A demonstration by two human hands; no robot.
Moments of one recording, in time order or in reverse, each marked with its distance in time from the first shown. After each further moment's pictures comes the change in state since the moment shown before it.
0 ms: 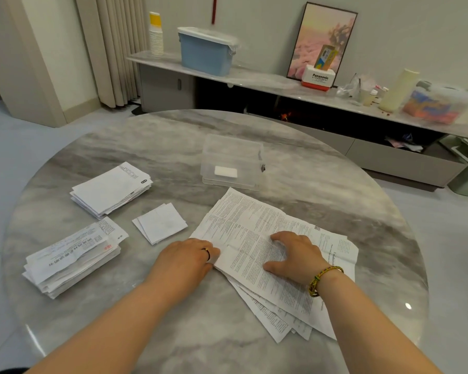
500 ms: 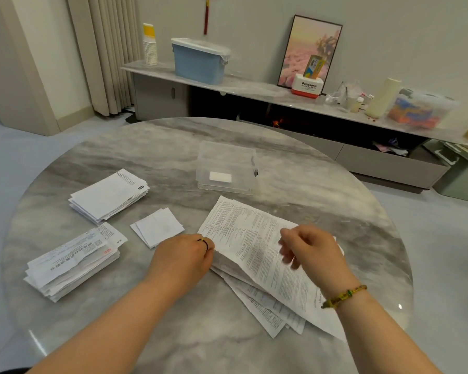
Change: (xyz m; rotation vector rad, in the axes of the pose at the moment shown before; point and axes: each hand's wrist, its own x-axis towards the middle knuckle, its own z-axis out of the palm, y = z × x) left_hand 0.001 0.014 -0.020 0.019 0.268 -0.083; right_hand -0.057 -0.022 -0.026 0.794 0.361 -0.030
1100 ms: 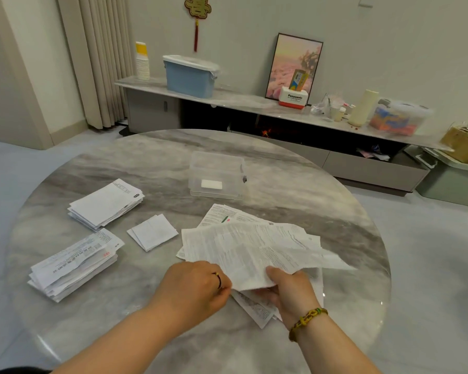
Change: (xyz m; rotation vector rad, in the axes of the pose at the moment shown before) left_hand -0.034 0.035 -0.026 -0.232 -0.069 0.228; right_hand -0.040 0.020 0.028 0.684 0.099 0.433
